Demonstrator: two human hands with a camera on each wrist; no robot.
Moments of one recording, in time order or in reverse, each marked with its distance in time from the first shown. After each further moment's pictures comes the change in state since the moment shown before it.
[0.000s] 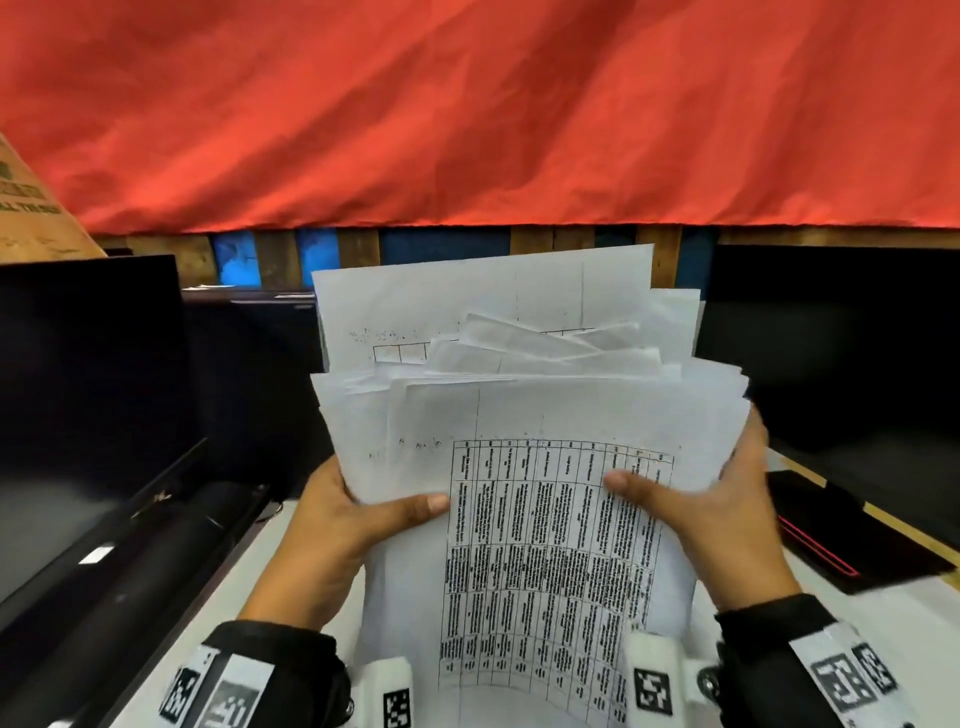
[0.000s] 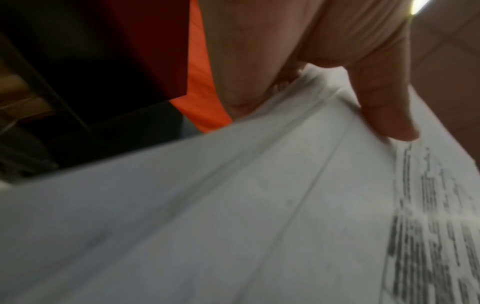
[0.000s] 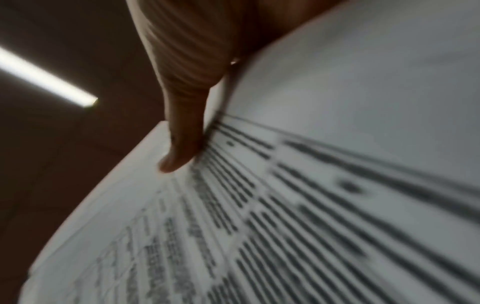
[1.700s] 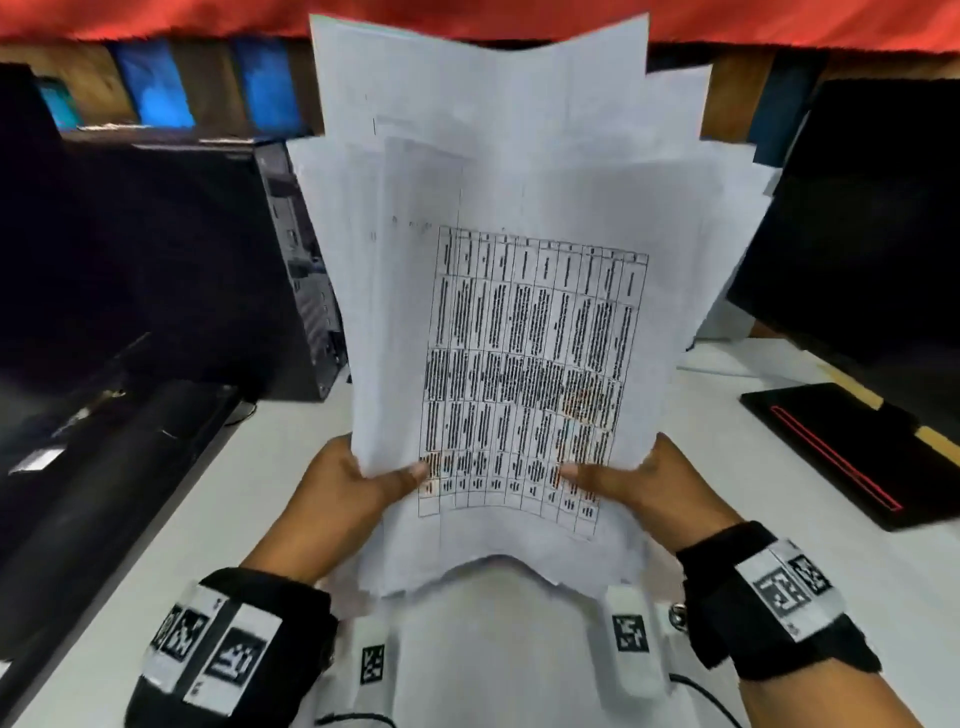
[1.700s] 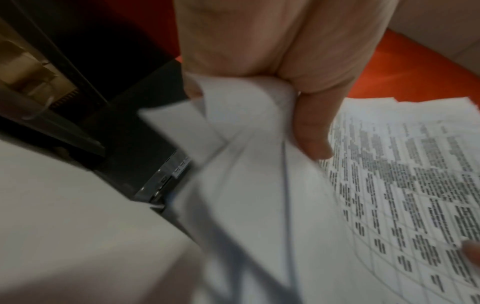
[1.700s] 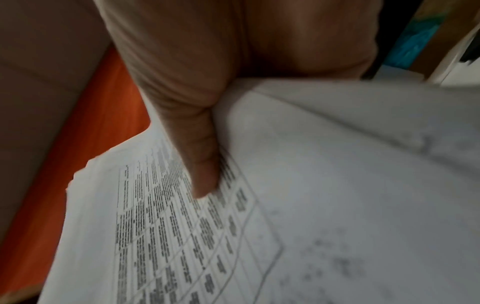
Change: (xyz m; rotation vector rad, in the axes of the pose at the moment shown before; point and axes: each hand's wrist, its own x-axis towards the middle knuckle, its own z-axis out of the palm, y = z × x) left_hand 0.028 -0.074 -0.012 0.405 0.100 -0.391; right_hand 0.025 0.100 0.027 -0.039 -0.363 0.495
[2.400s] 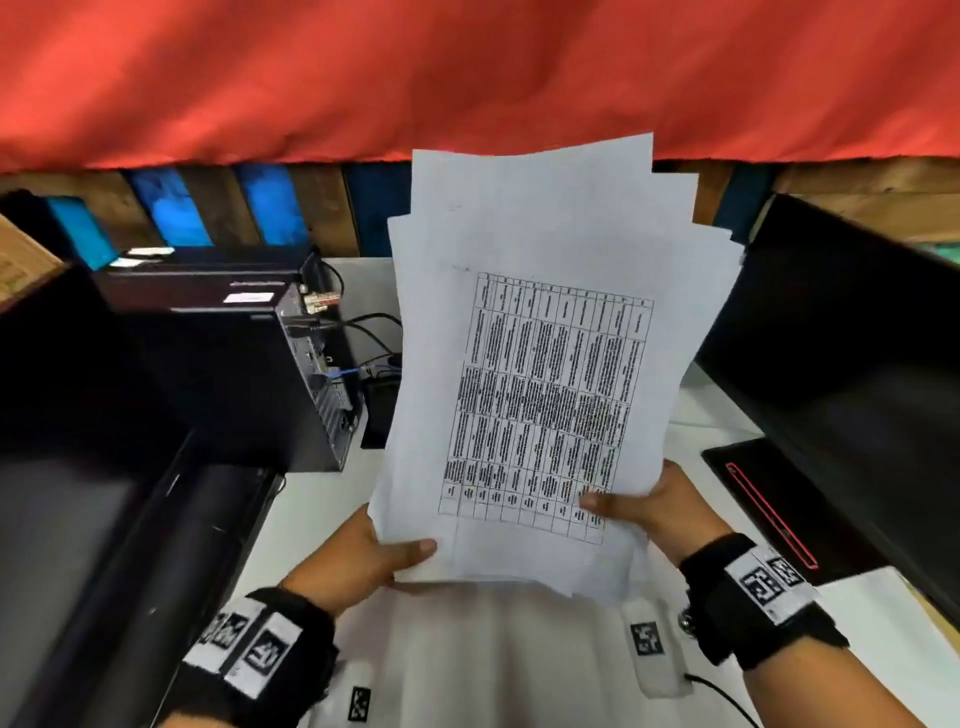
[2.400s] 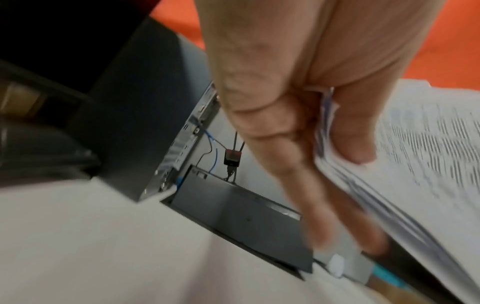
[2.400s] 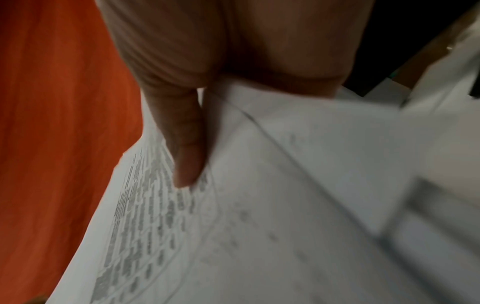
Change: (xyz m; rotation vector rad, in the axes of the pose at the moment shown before) left_hand 0.029 0.108 -0.032 -0.103 -0.372 -0.317; right_hand 0.038 -0.120 -0.045 0.172 0.050 0.175
